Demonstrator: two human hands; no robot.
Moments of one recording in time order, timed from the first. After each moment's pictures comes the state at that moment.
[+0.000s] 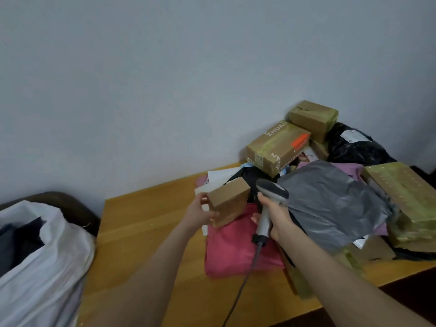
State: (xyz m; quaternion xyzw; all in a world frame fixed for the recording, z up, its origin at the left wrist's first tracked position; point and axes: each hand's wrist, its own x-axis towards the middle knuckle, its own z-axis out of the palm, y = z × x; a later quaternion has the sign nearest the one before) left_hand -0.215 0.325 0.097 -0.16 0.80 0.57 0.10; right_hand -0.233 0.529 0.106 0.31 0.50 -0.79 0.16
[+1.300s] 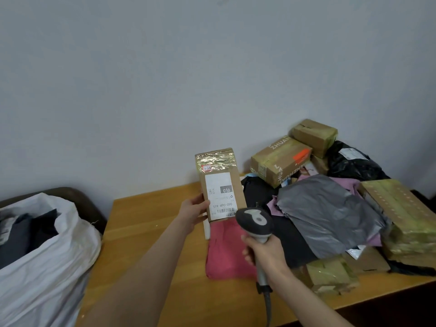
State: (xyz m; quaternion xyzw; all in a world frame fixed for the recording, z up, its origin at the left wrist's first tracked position) left_hand -0.199 0.309 0.114 -0.26 0.64 0.72 0.05; right_hand -0.127 0.522 0.126 0.14 0.70 -0.67 0.19
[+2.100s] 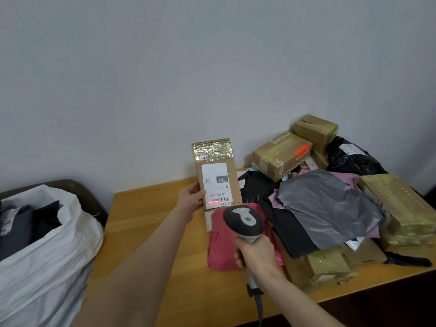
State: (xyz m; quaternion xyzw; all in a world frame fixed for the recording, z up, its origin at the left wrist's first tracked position) left_hand -0.195 0.299 0.122 -0.26 0.67 0.70 -0.02; right_hand -0.090 0.491 0.154 0.13 0.76 -0.61 0.20
